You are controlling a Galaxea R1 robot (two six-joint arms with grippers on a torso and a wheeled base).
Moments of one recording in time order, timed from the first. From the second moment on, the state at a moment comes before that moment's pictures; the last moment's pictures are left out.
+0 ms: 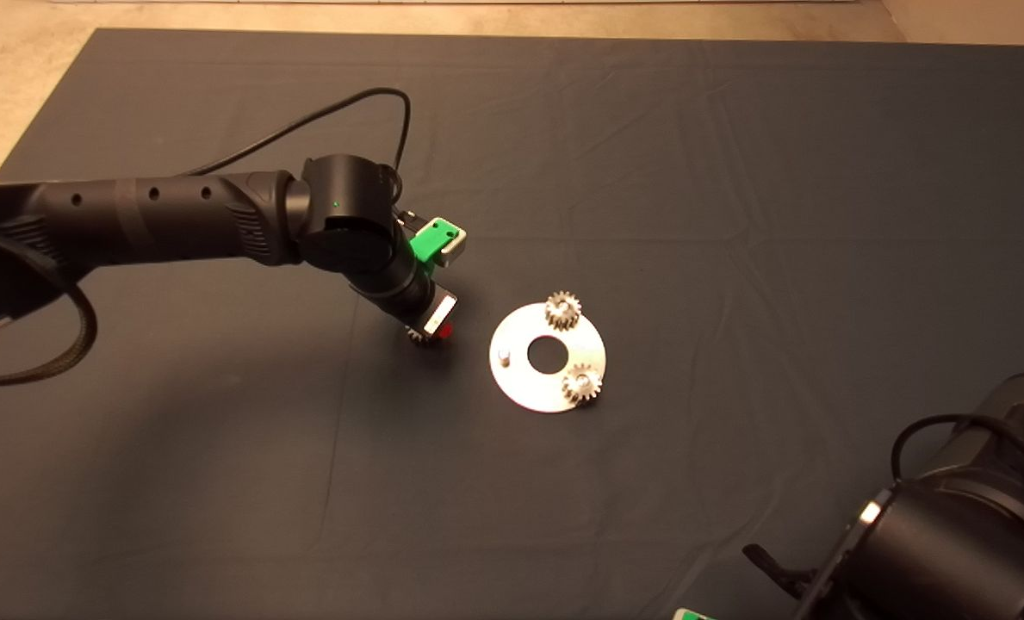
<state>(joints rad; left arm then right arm) -0.32 2.57 -1.13 0.58 1.40 -0.90 -0.10 2.53 -0.40 -0.16 -1.53 1.24</state>
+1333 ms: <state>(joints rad) -0.29 2.57 -1.13 0.58 1.40 -0.92 -0.10 2.53 -0.40 -0.16 -1.53 1.24</state>
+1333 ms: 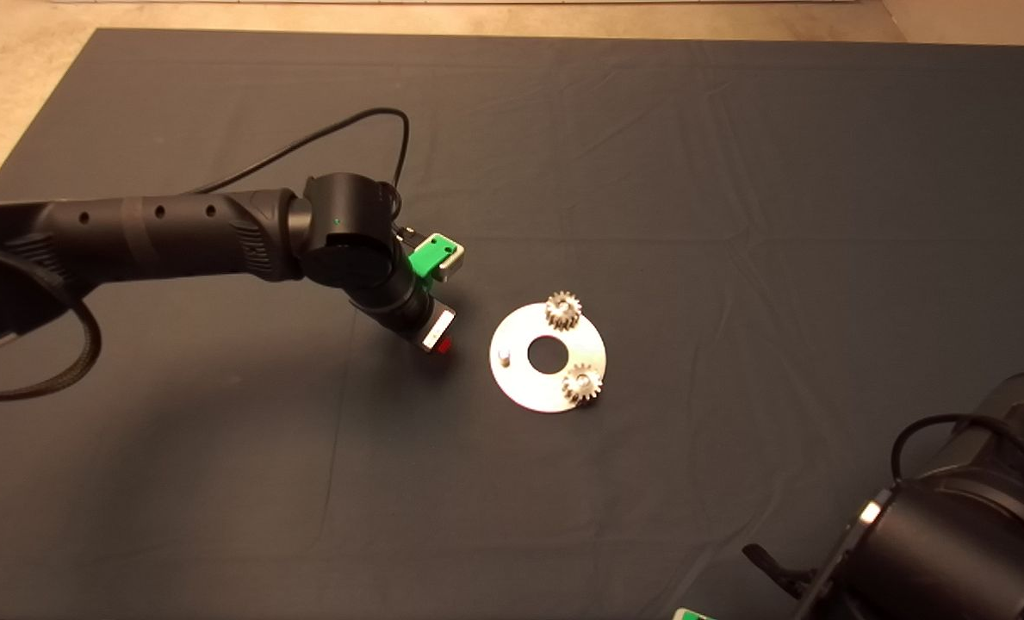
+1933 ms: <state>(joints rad) -0.29 2.56 -1.12 0.58 1.37 -0.92 -0.10 2.53 -0.40 -0.16 -1.53 1.24</state>
